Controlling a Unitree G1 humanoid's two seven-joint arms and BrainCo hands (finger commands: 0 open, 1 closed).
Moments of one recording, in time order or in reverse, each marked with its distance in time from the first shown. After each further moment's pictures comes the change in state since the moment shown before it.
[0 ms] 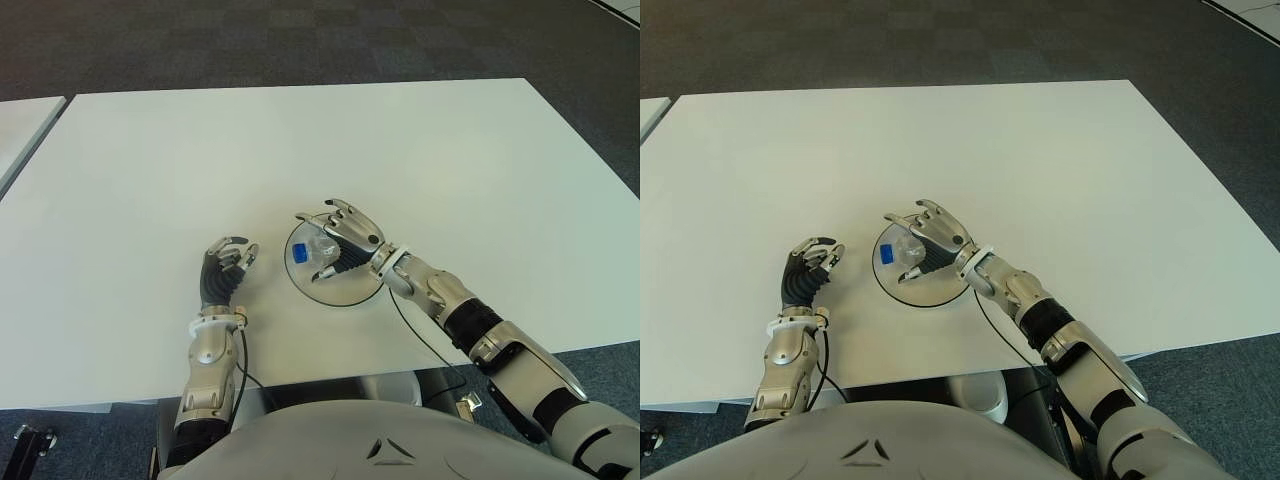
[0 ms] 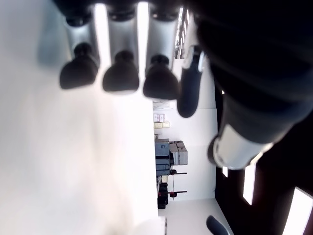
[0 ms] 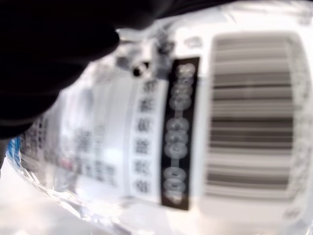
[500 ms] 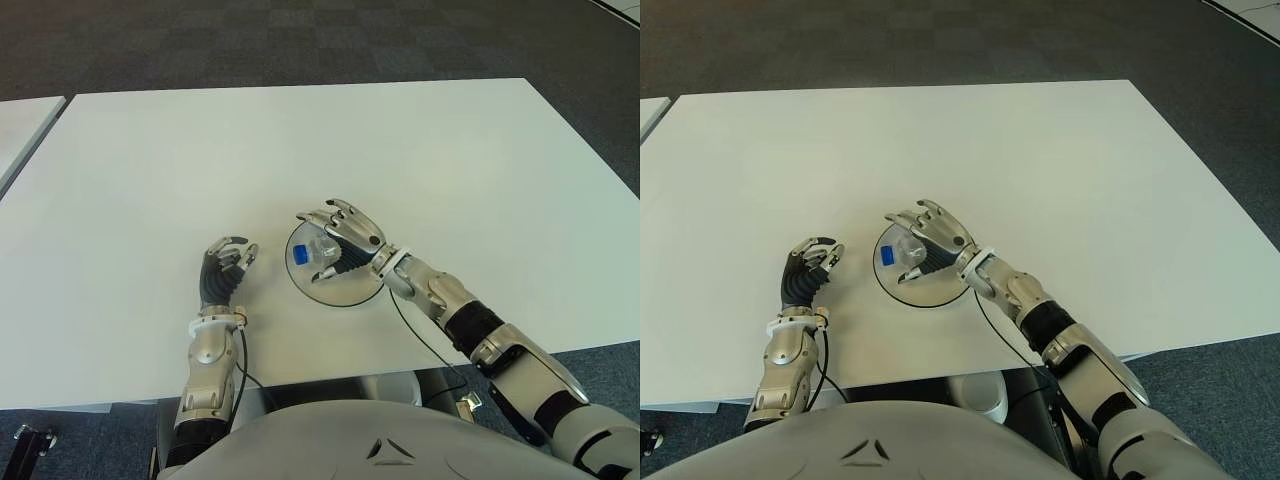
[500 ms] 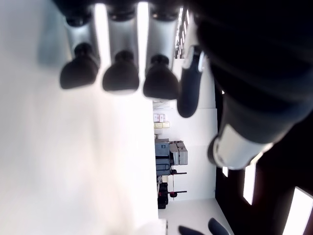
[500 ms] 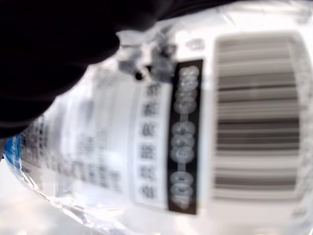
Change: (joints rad) left arm 0.000 0.003 0.000 0.001 0.000 -0.001 0.000; right arm 0.017 -0.005 -0.003 -0.021 -0.019 0.020 -0.025
